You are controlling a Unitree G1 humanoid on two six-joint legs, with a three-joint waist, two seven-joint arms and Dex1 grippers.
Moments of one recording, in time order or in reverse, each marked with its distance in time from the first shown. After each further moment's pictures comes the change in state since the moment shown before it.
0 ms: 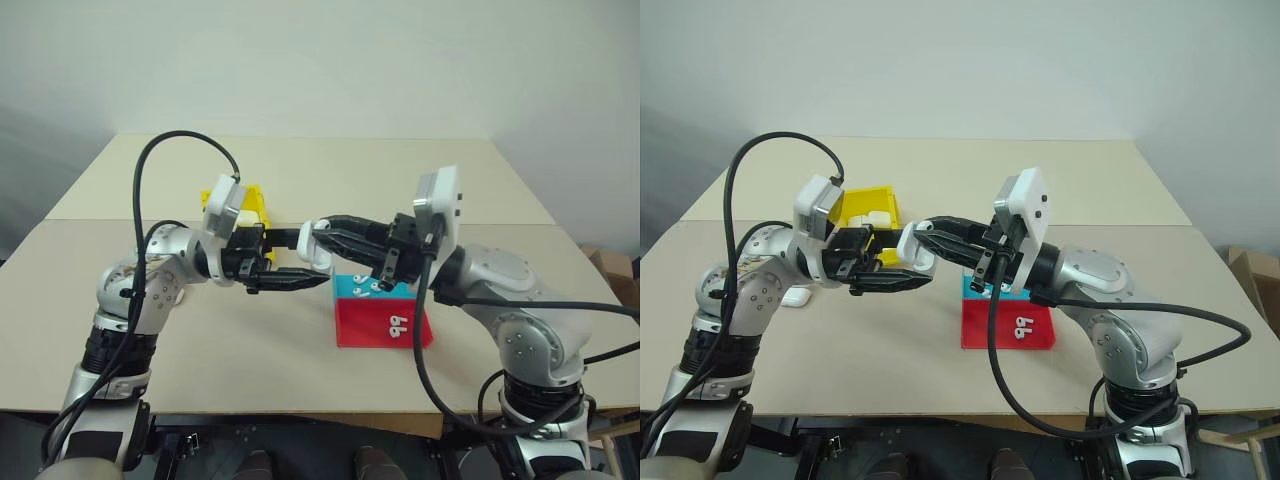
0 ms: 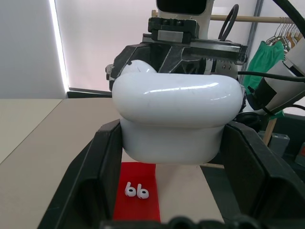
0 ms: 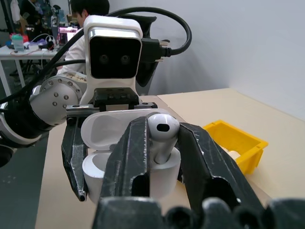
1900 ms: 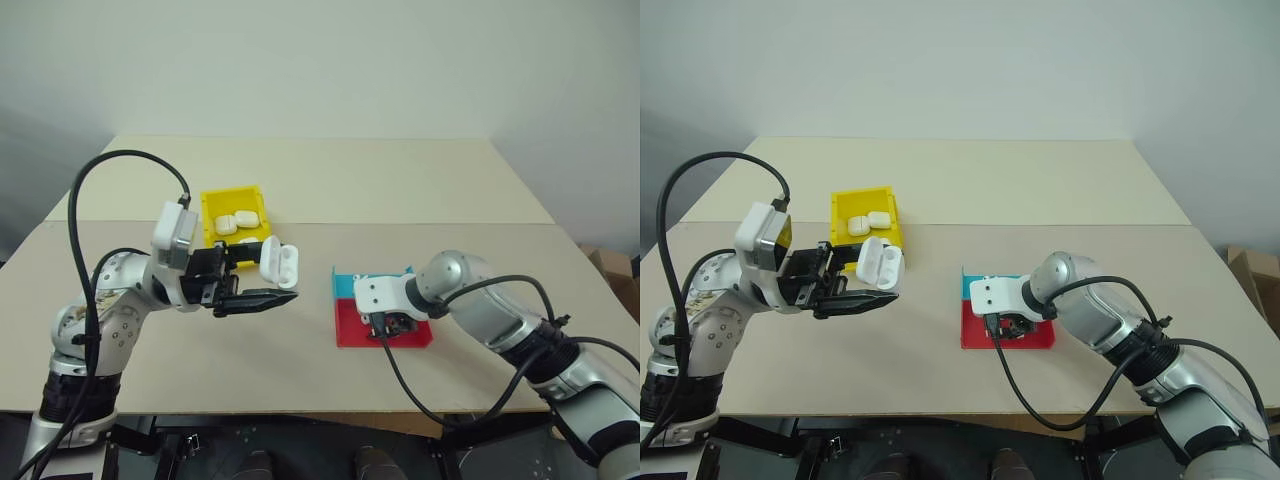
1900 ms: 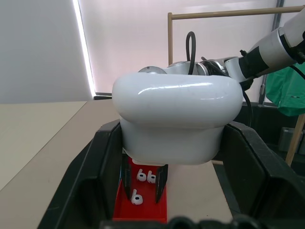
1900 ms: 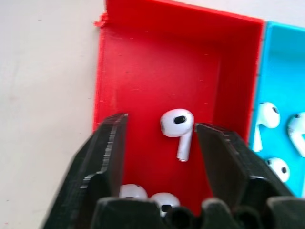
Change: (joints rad) left arm 0.231 0.079 0.138 -0.162 -0.048 -0.103 0.021; right arm -0.193 -0.327 0.673 0.455 -0.836 -0.232 0.560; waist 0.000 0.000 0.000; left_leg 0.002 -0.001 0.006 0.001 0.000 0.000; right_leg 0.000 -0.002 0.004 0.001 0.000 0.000
